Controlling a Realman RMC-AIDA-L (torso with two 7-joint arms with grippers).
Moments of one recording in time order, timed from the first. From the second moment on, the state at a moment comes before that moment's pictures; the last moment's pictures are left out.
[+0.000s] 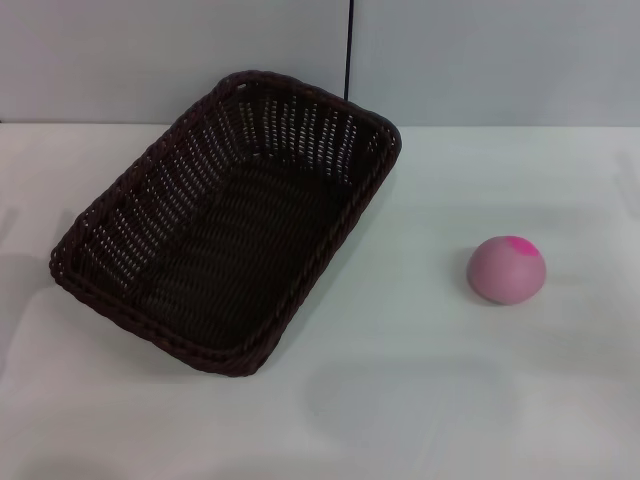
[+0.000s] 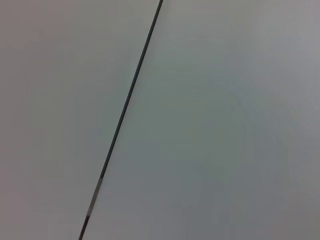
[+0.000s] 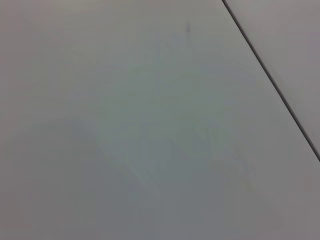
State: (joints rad) left arm -0.22 -2.07 0.91 0.00 0.64 1.58 -0.60; right arm 0.40 2.08 -0.77 0.02 -0.65 -1.59 0.64
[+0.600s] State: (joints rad) left arm -0.15 -2.05 1.01 0.19 0.65 1.61 -0.81; right arm 0.37 2.08 -0.77 0.03 -0.65 -1.63 0.68
